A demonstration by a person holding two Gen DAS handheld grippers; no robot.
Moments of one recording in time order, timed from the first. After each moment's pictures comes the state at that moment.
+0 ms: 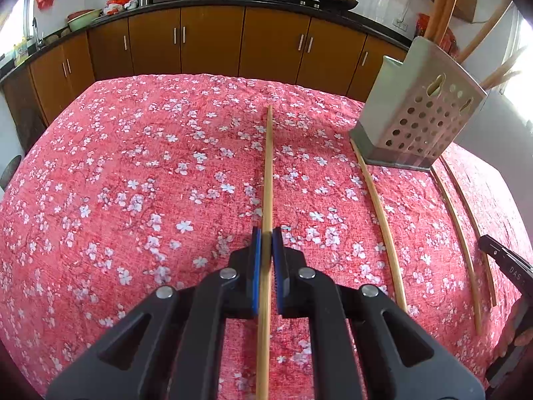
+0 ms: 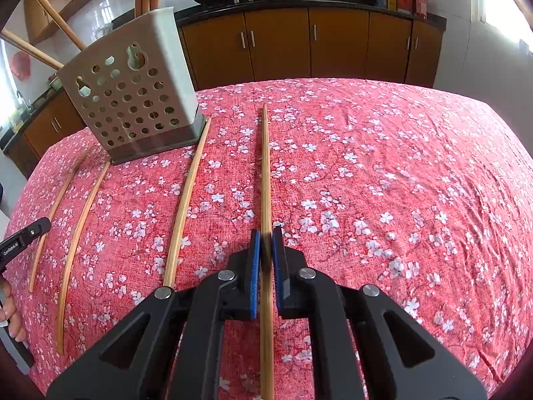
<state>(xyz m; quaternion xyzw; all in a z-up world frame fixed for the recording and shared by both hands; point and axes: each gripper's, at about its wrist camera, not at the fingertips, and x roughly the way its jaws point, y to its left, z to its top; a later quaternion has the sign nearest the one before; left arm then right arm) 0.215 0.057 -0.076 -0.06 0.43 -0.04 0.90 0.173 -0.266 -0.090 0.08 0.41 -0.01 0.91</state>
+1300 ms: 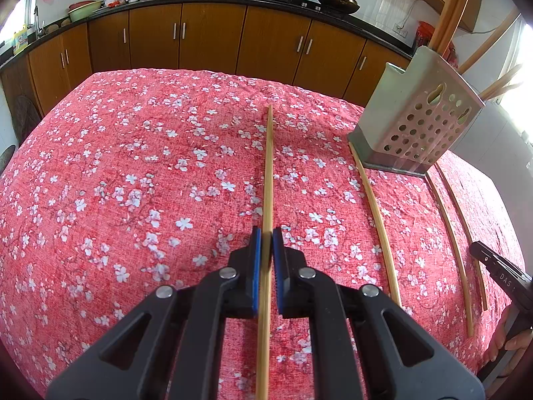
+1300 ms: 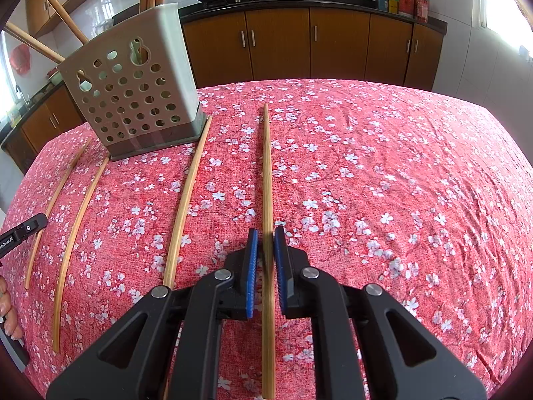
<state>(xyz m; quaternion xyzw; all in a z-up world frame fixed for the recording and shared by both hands) 0.209 0.065 -0.074 -0.08 0.43 -0.05 0.90 0.170 -0.258 -0.092 0.06 0.41 -0.02 0.91</state>
